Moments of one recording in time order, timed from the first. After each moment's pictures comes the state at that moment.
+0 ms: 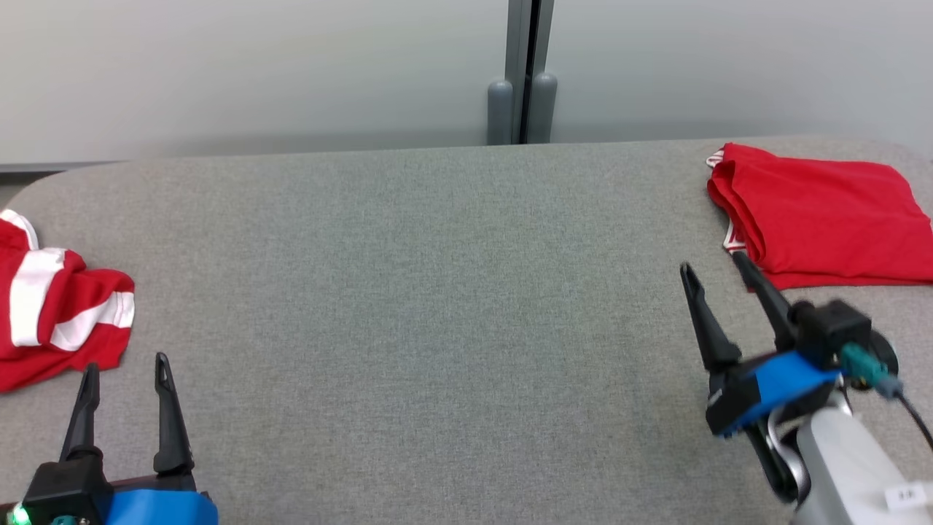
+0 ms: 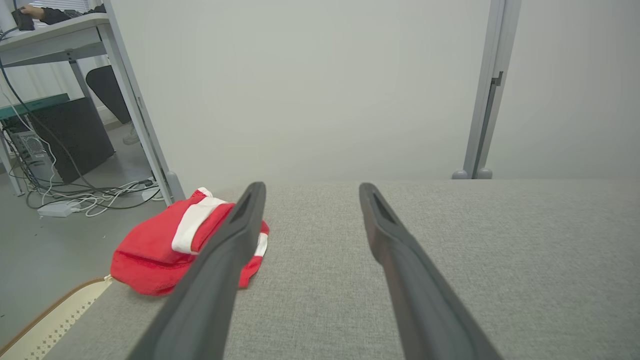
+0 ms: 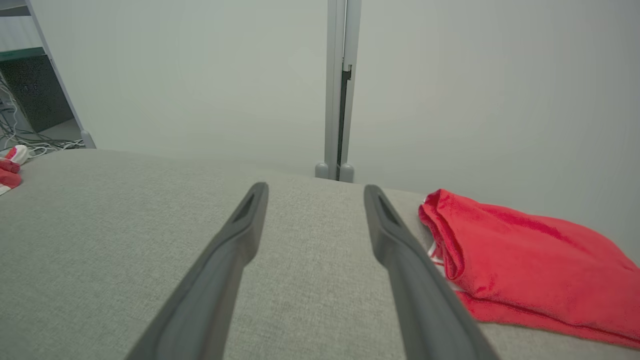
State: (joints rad) left arm 0.07 0.22 0.03 0.03 -0.17 0.07 -0.21; right arm -0.38 -0.23 0.20 0.46 0.25 0.13 -0.26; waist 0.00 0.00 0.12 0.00
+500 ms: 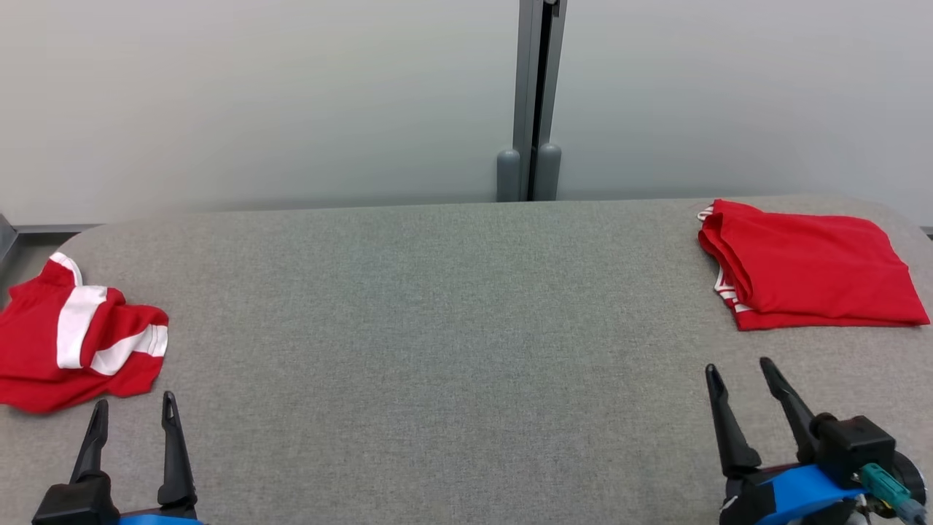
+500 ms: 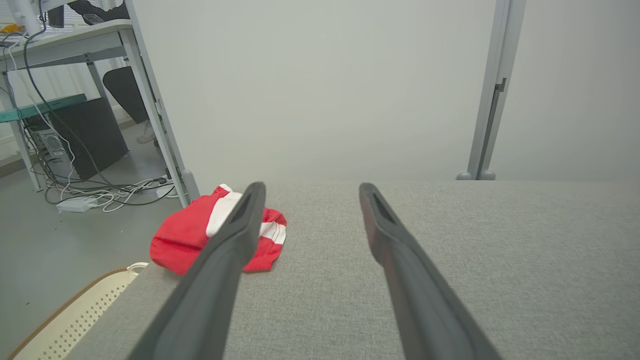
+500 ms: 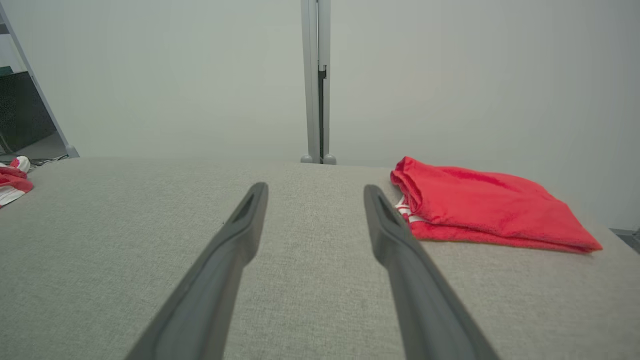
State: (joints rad) left arm 0.15 0.23 0.02 0.03 -0.17 0.08 -0.16; right arm -0.01 -0.09 0.01 0.18 0.12 0.13 -0.18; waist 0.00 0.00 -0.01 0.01
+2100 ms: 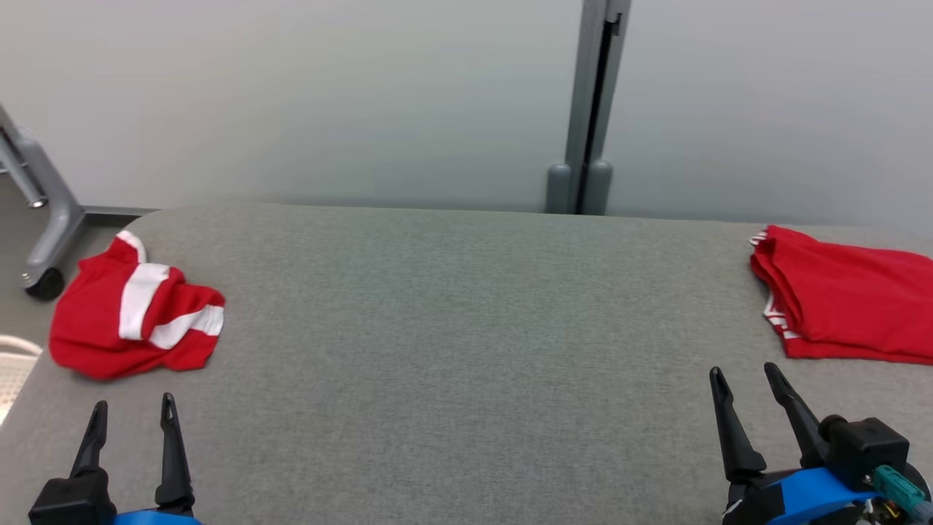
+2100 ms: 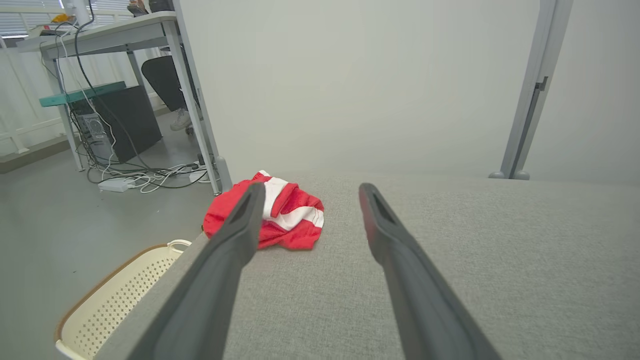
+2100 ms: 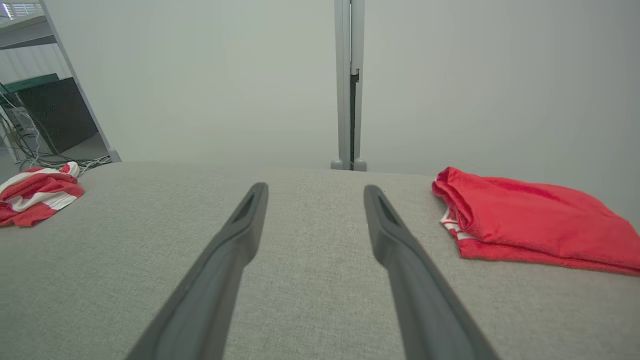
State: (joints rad) left arm 0.16 0.26 -0.01 0.00 -0.20 0.11 -0.10; right arm 0.05 -0.05 -0.03 0.05 0.14 0.13 -0.08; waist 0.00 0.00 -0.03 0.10
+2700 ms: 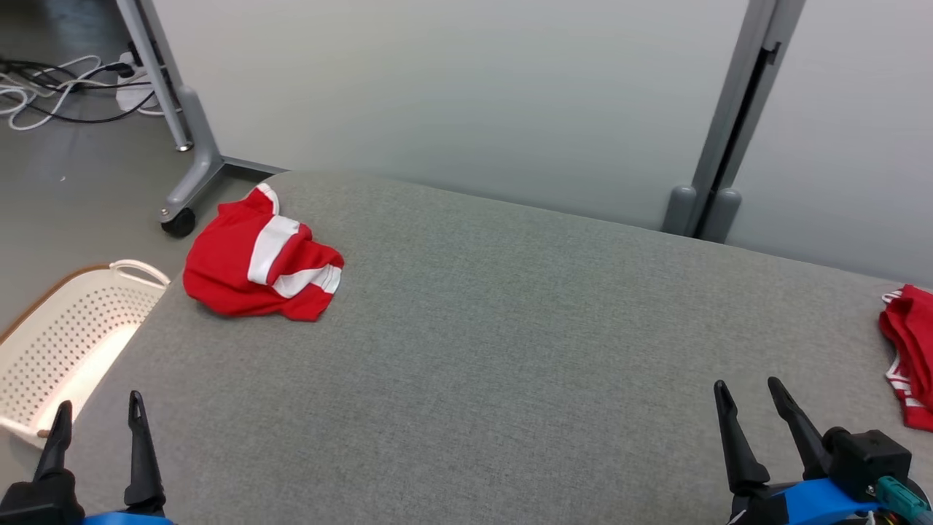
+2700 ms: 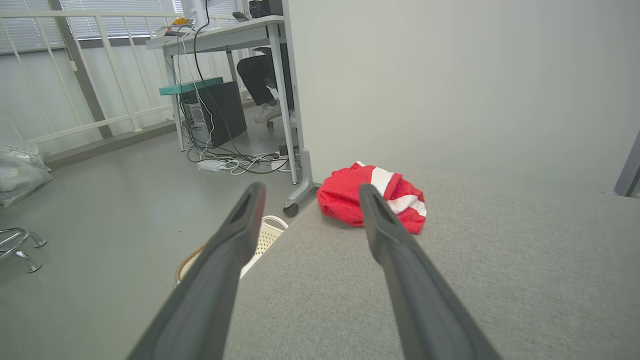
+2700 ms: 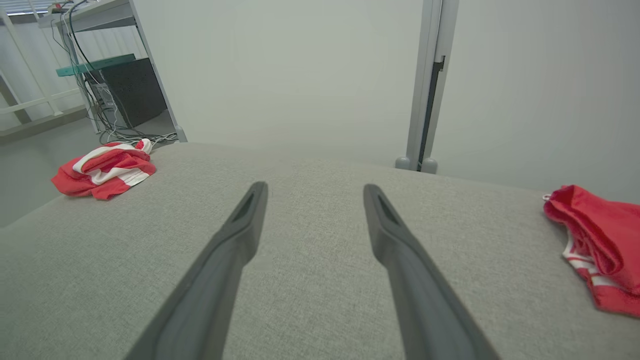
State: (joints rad) left arm 0.18 0.30 0.02 -0.05 -0.21 0.13 -0.08; right arm 0.06 -0.05 -0.04 0.08 0.16 0.13 -0.09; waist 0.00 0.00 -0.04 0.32
